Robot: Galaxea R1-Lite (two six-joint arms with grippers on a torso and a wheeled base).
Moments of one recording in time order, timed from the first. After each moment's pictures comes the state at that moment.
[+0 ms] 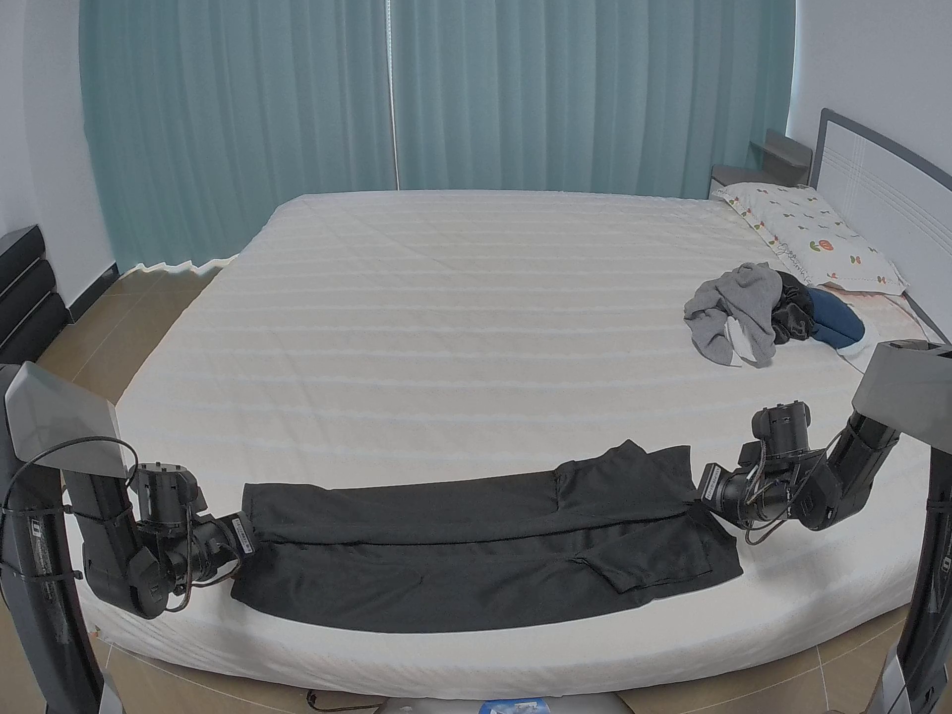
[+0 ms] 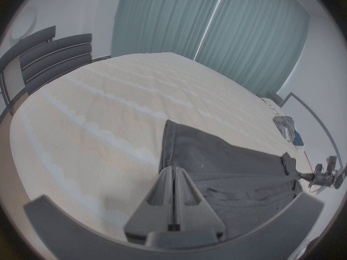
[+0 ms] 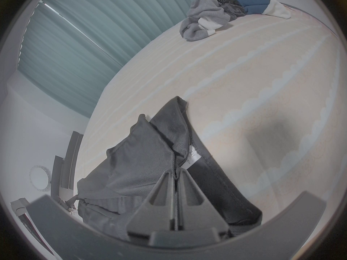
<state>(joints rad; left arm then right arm) 0.02 2.28 -0.30 -1.30 -0.06 -0.36 0.11 2.27 -0.74 -0.76 0.21 0.59</state>
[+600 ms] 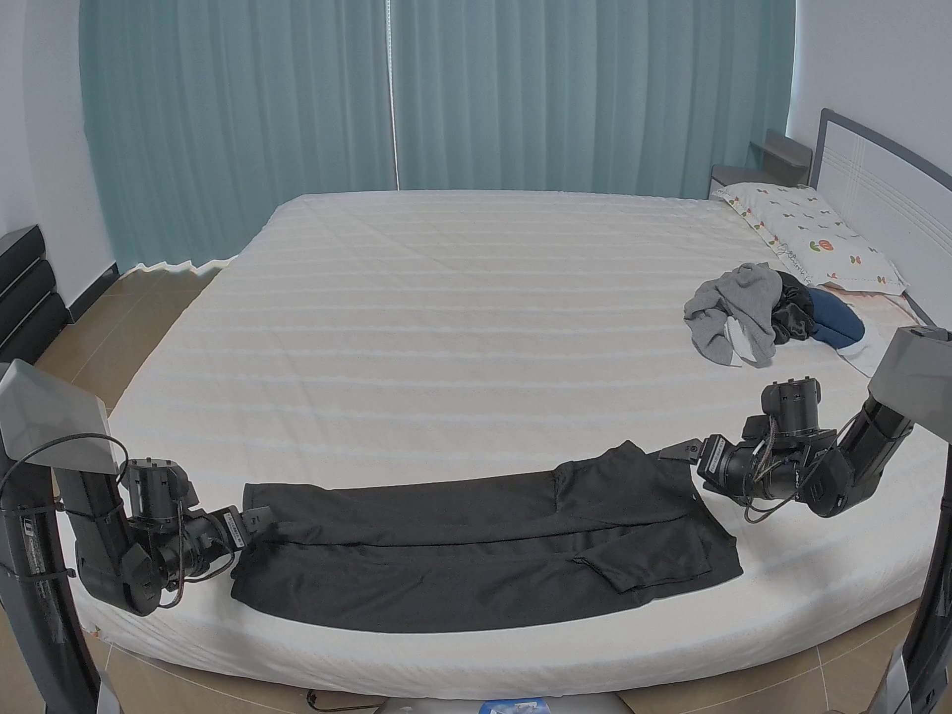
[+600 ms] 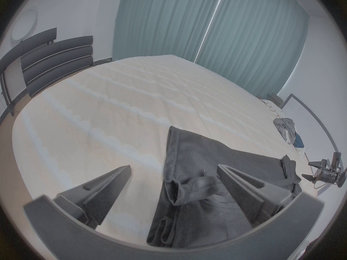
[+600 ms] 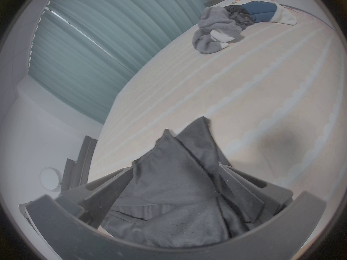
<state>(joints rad) 0.05 2.25 -0.31 -1.30 -0.07 -0.39 0.13 2.19 -0.76 -0.78 0.28 0.63</state>
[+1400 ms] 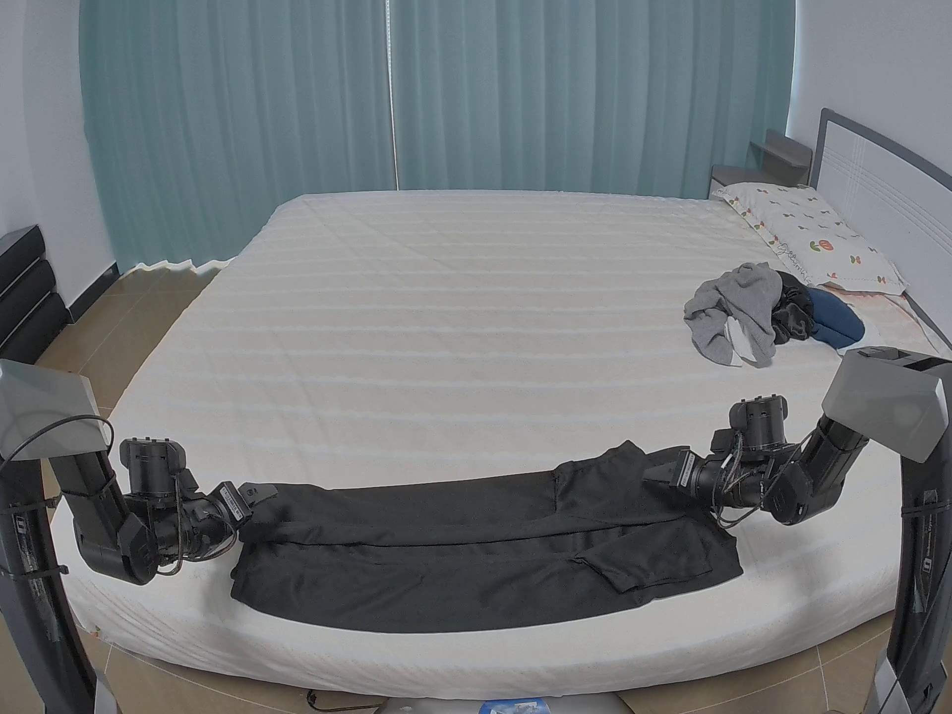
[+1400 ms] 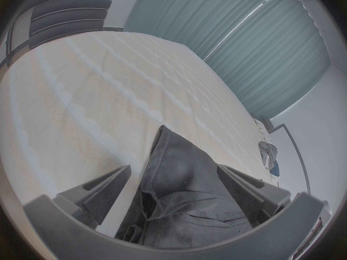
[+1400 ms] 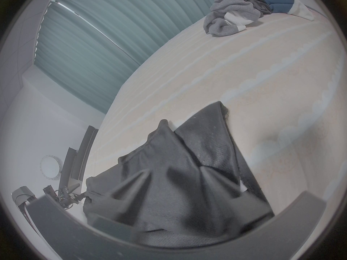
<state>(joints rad) 0.09 2.23 -0.46 -1.09 -0.25 -0.63 0.14 2.39 -0.88 -0.83 0.32 0.56</state>
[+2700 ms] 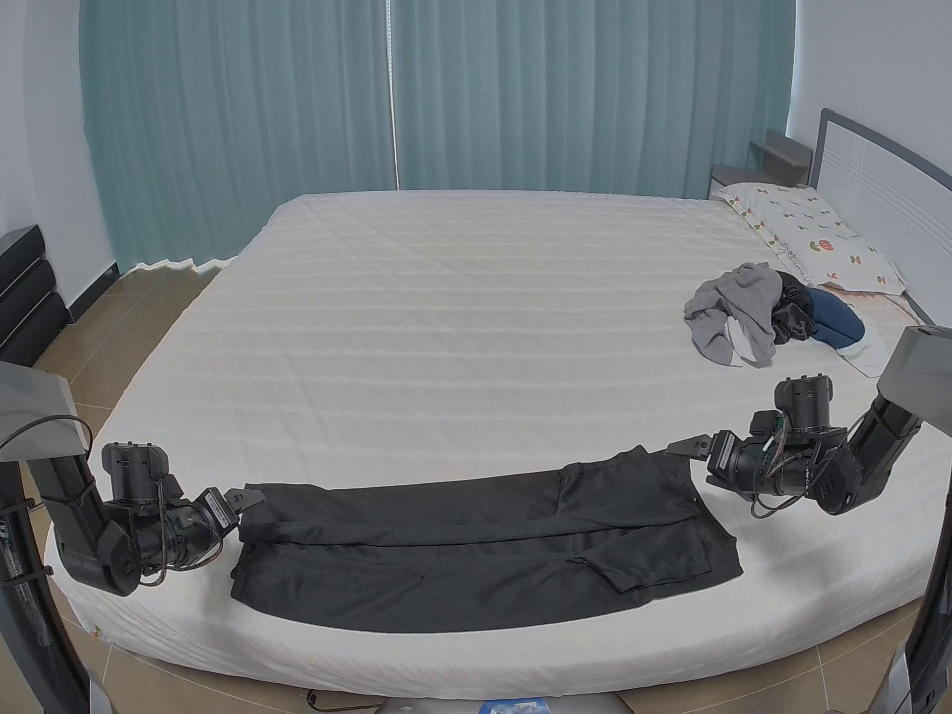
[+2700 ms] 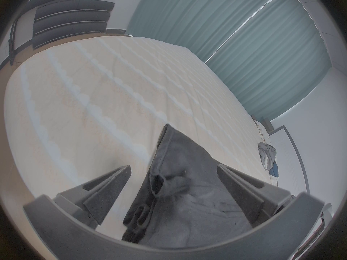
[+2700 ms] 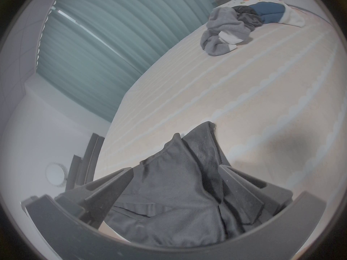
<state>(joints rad) 0.10 2.13 -0.33 -1.11 -0.25 -0.64 0.08 2.16 -0.73 -0.81 0.35 0.62</state>
